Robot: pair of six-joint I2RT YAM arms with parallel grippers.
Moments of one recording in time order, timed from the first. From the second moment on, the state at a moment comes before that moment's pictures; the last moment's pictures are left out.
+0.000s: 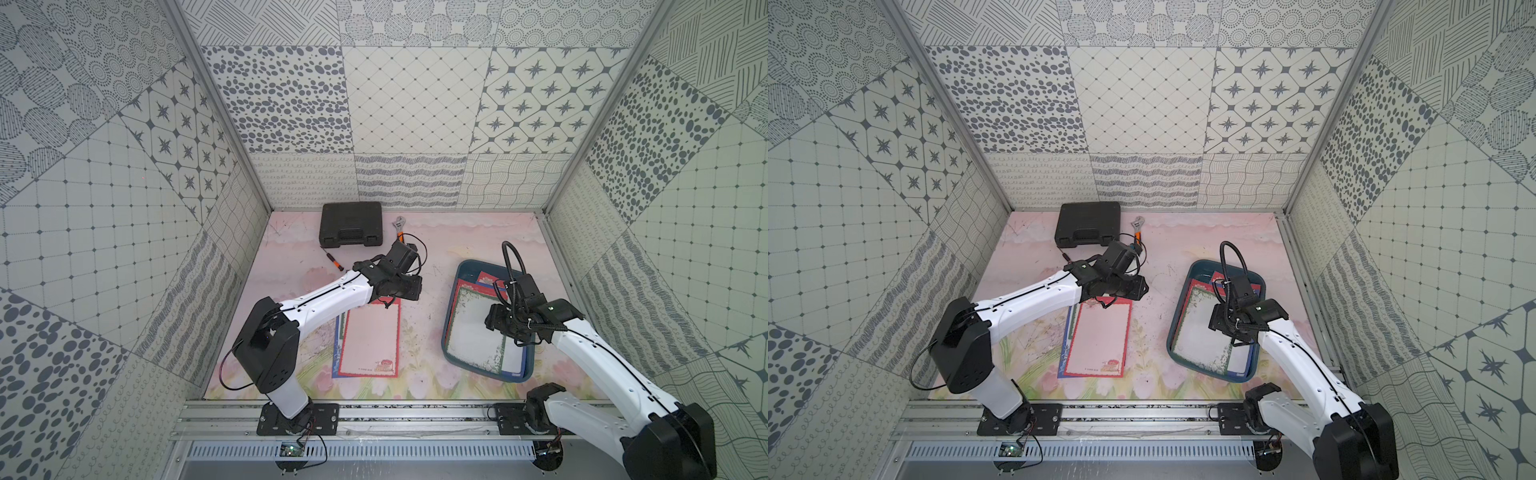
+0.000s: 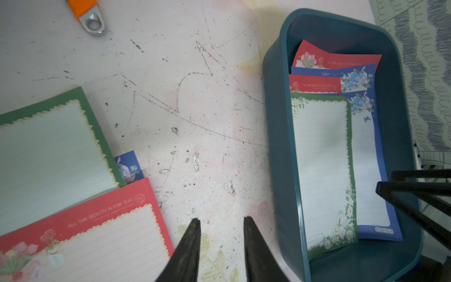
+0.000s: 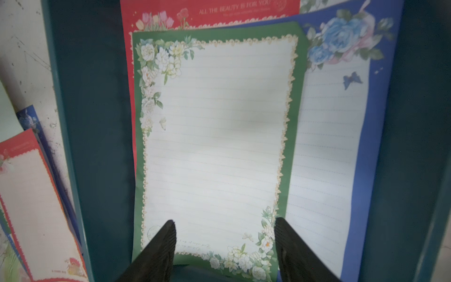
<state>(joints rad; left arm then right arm) -0.78 1.67 1.26 -0.51 0.12 -0.45 0.33 1.03 0.73 -0.87 0.03 0.66</state>
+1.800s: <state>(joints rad) -0.85 1.98 1.43 -0.40 0.36 -0.63 0.20 1.19 0.59 -0.67 -0.04 0.68</state>
